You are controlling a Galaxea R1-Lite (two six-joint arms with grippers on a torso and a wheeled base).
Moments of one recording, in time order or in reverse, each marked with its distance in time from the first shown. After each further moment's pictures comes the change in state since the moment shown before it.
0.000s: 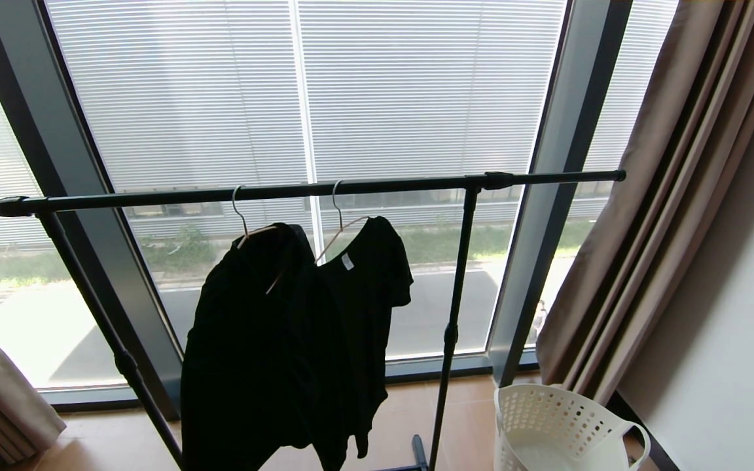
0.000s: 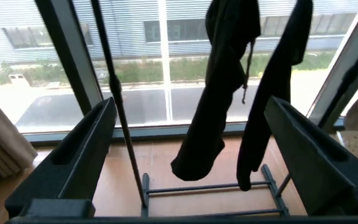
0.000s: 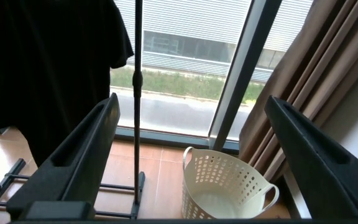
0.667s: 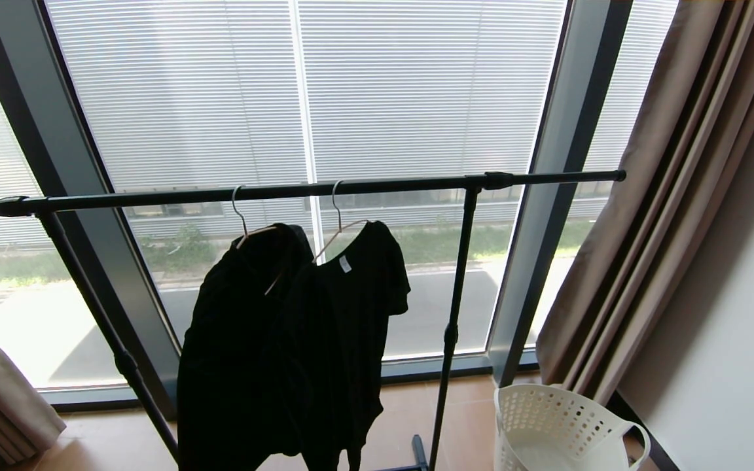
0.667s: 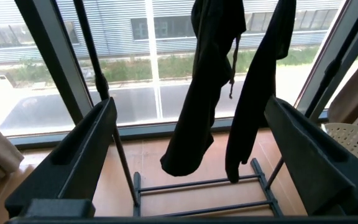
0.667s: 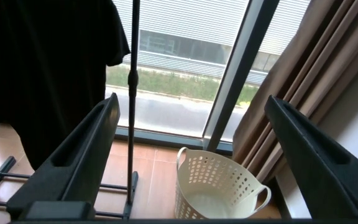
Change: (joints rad) left arm 0.000 0.000 -0.017 0.048 -0.095 0.033; right arm 0.000 0.000 -0.001 0.005 0.007 -0.013
